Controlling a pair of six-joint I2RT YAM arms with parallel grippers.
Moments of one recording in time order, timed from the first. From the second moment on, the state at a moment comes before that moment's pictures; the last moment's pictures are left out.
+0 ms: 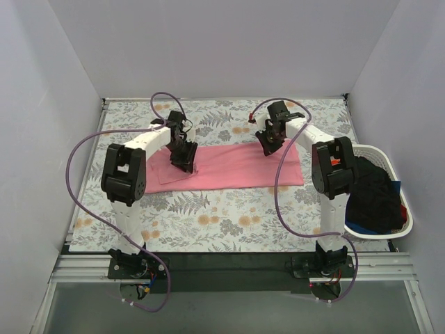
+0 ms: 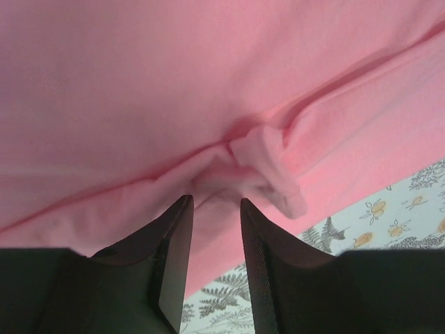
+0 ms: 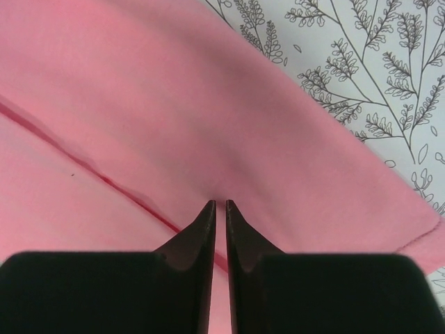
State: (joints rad) left arm -0.28 2.06 1.52 -0.82 0.29 0.03; right arm 0.32 2.10 1.61 -0.67 -0.25 -0.39
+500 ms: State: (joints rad) left arm -0.20 1.89 1.37 -0.84 0.15 0.02; right arm 0.32 2.12 1.60 -0.66 -0.18 -0.45
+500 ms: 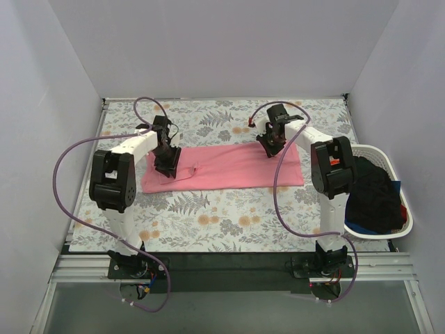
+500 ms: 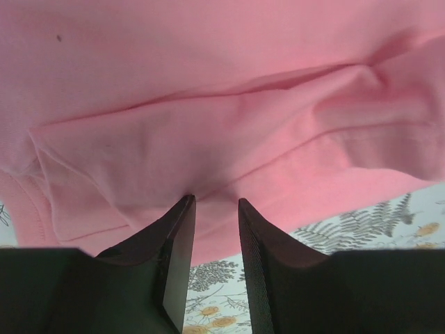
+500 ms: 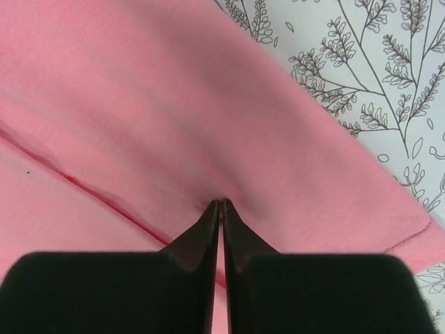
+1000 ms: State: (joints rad) left arm -0.14 2.40 2.09 -0.98 0.18 0.06; right arm 0.51 1.77 1.10 -0.71 -0.39 -0.47
